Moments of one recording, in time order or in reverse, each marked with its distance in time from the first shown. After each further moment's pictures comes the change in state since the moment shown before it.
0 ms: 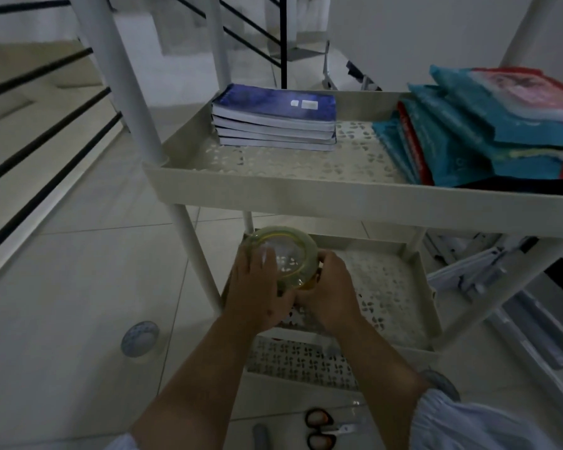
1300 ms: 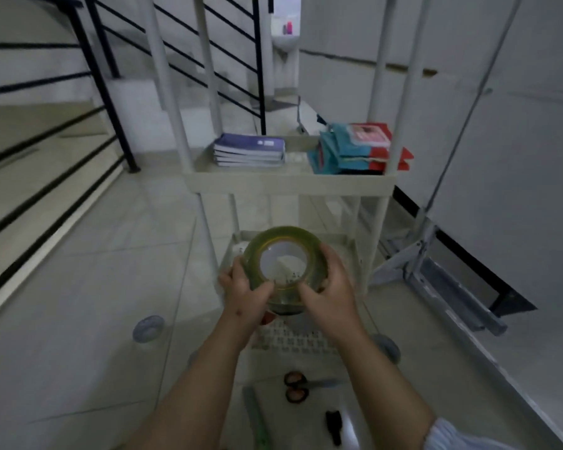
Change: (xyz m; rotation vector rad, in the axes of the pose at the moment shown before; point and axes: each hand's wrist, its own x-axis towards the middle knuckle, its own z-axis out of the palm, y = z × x) left_hand -0.155 0.068 -0.044 -1.035 0.232 -0.163; right_hand -0.162 -0.075 -0.081 0.195 0.147 -0.089
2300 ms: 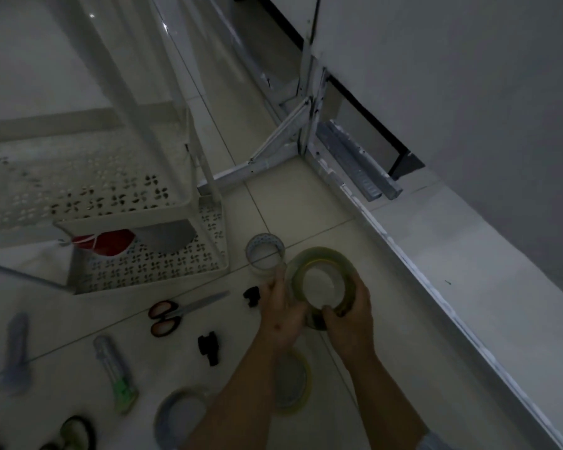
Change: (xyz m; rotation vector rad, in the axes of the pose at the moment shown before) left_hand -0.068 -0.155 0.302 0.077 -0.540 -0.442; right_hand -0.099 0.277 -0.187 -0.120 0.335 0.628
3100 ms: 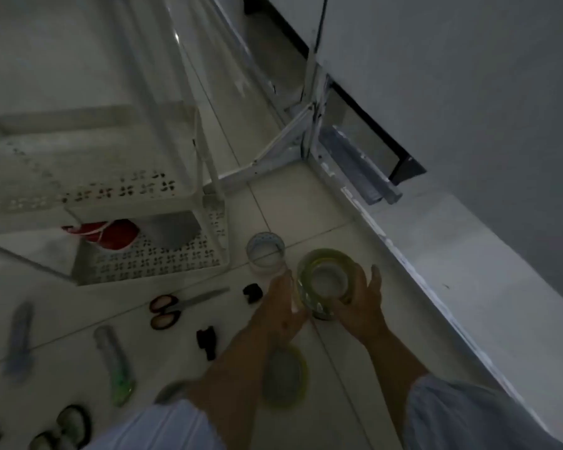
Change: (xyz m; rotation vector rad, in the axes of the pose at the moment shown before) left_hand 0.003 -0.009 -0.008 0.485 -0.219 0.159; right_hand 0.037 0.018 -0.023 -0.358 -0.169 -0.036
